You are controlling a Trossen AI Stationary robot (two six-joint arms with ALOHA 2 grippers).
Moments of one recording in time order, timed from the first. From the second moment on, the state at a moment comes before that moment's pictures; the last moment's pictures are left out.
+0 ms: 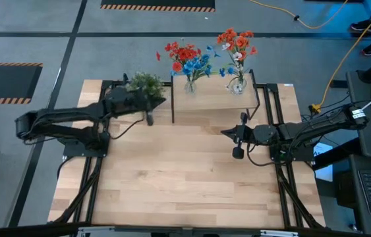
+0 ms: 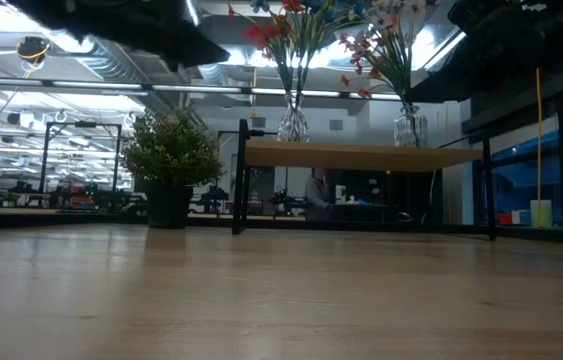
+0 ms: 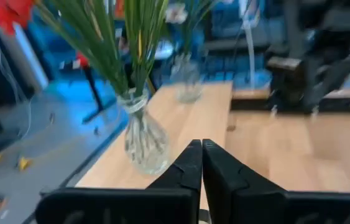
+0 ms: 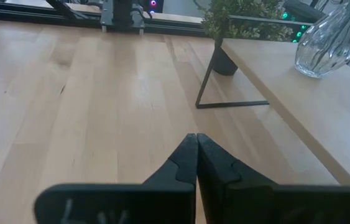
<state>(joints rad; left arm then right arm) 0.36 1.00 0.63 0.26 -0.02 0.15 0.19 0.89 0.42 0.09 0.45 0.00</state>
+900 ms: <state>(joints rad) 0.35 0.24 0.05 0.41 0.04 0.02 -0.12 0.78 0.42 0.21 0.13 -0.09</state>
